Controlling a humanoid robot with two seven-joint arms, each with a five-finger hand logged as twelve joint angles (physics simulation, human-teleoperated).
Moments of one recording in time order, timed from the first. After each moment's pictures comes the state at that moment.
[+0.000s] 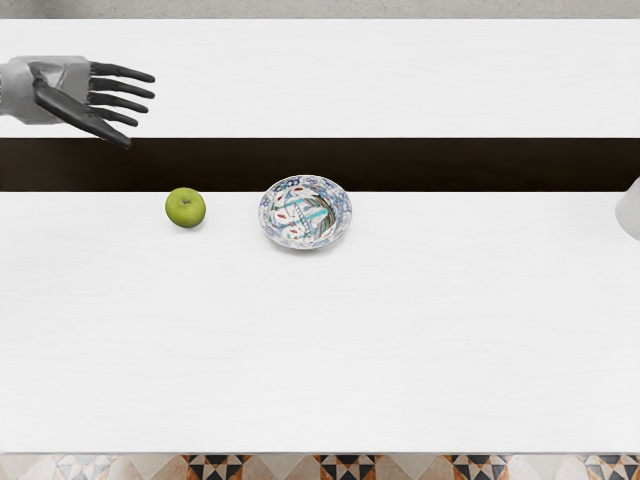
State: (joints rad) left arm -1.35 0.79 -0.04 -0.86 0.04 -0.61 0.22; right arm -0.08 0.00 0.11 0.20 -0.23 0.02 -0.13
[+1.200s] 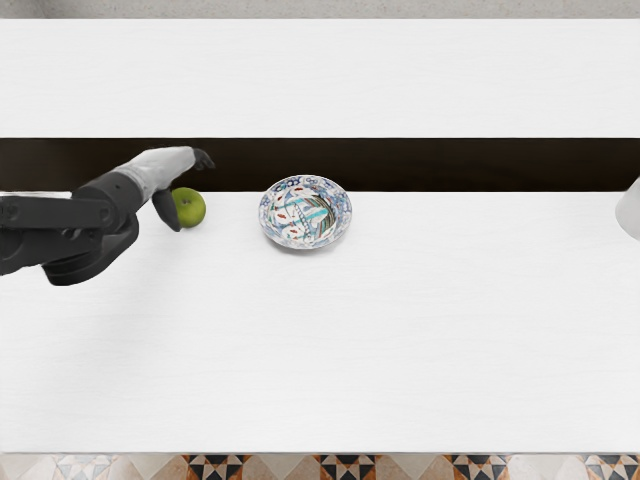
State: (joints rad) left arm -1.45 0.44 0.61 -1.23 0.76 0.45 0.23; right arm -0.08 0.00 0.11 0.20 -0.23 0.02 -0.12
